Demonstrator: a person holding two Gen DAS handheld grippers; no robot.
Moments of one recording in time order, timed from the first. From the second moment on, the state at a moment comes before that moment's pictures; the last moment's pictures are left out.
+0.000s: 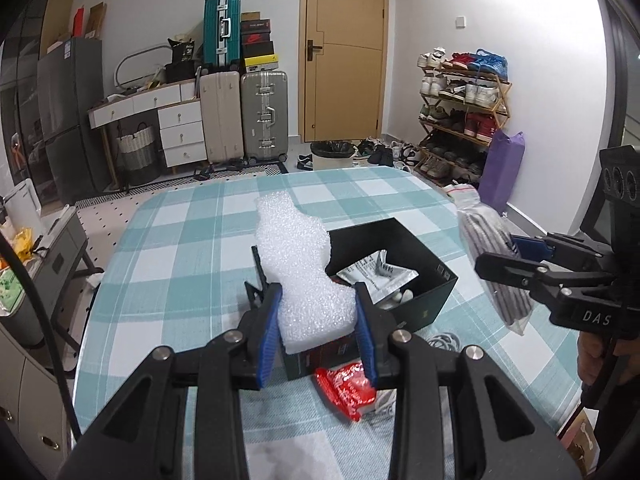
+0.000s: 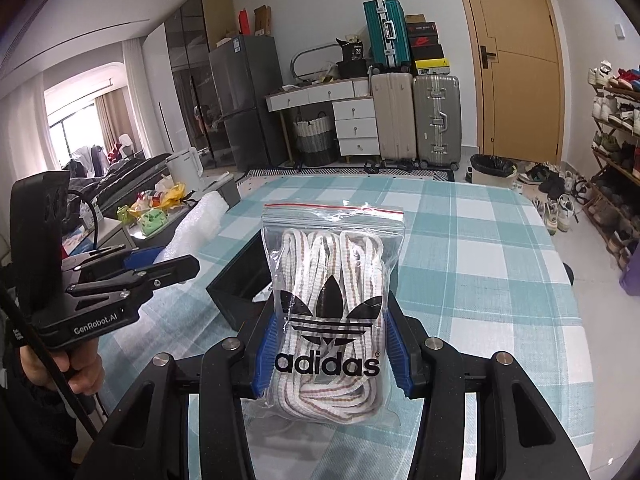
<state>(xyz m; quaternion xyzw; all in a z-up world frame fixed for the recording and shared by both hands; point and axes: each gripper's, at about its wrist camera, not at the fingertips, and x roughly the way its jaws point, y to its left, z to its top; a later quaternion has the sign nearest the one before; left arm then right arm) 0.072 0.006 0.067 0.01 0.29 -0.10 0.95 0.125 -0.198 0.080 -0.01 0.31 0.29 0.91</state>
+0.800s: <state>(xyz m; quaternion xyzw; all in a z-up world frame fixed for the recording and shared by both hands) 0.115 -0.006 0.051 0.02 0.31 -0.11 0.94 0.172 -0.163 0.075 -0.02 0.31 0.30 0.90</state>
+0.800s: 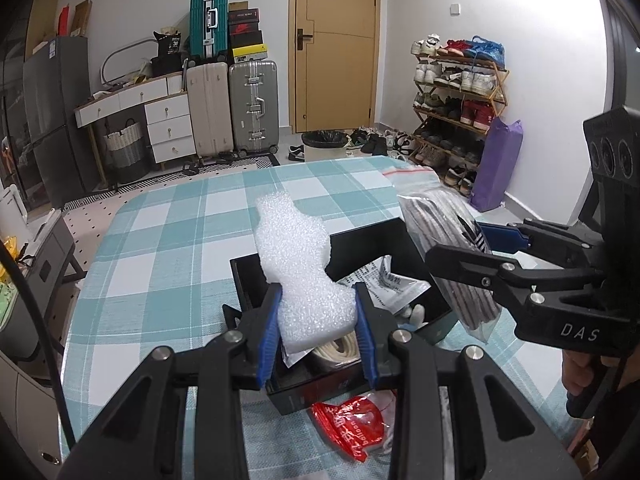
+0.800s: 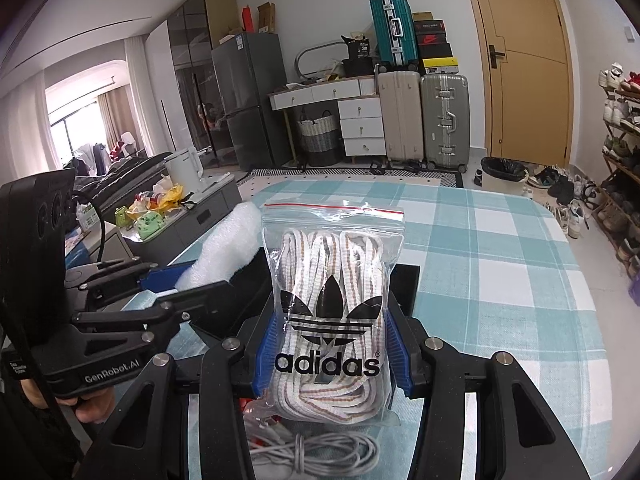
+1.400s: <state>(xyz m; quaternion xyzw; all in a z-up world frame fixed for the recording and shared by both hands) 0.140 -0.017 0.032 0.03 0.33 -0.11 0.94 0.201 -0.150 0.058 -0.02 0.31 0.30 0.90</state>
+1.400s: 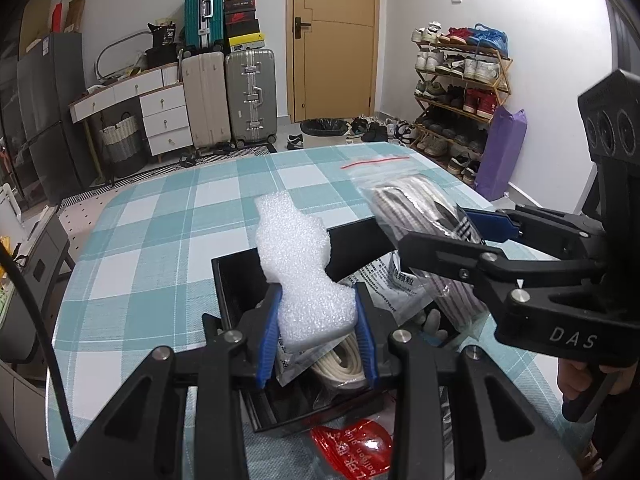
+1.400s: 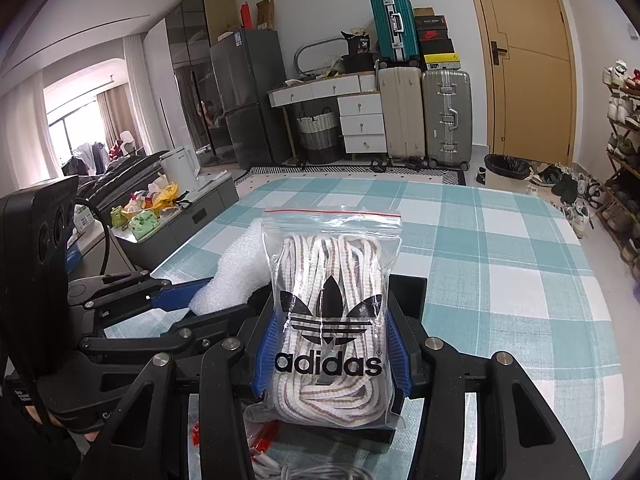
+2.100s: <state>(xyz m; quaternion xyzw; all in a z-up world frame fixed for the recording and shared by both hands) 0.146 -0.013 0.016 0.03 0.35 -0.10 0.93 0.224 -0.127 0.030 -0.05 0.32 0.29 0.90</state>
